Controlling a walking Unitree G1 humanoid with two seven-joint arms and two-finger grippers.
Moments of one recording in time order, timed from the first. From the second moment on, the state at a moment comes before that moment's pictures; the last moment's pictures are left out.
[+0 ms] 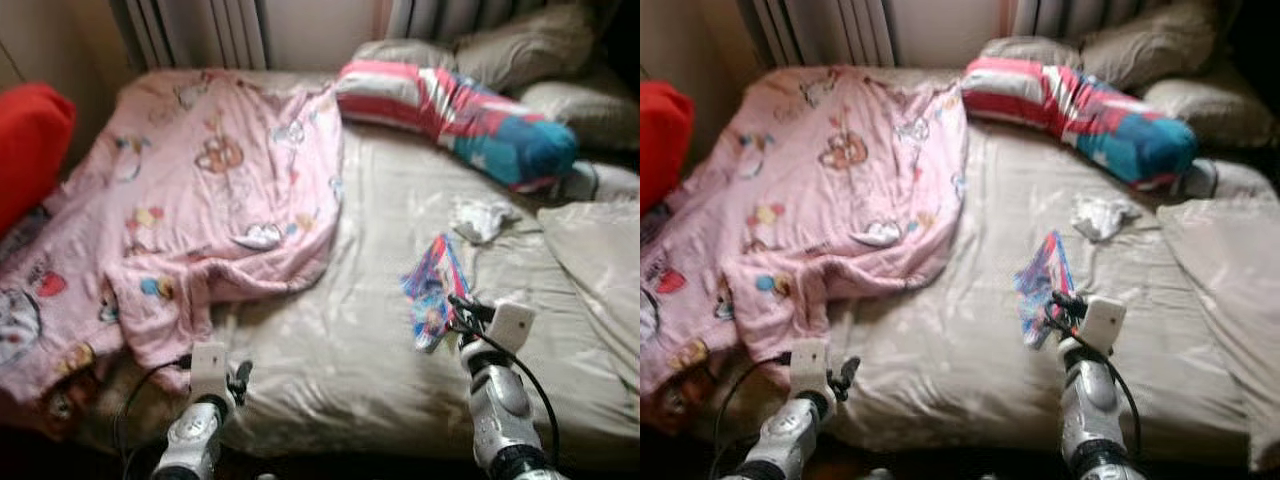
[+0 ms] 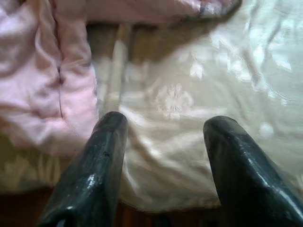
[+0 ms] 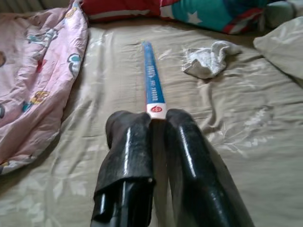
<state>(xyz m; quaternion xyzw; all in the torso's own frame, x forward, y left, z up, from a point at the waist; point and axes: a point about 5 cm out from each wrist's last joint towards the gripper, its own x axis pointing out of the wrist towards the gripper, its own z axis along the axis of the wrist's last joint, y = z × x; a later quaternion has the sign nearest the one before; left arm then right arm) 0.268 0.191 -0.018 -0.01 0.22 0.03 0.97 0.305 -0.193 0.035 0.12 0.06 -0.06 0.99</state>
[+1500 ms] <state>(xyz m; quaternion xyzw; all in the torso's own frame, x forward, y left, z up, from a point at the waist) 0.268 0.186 -0.018 -0.02 0.22 0.02 0.98 0.304 -0.196 0.033 0.12 0.06 -0.07 0.99</state>
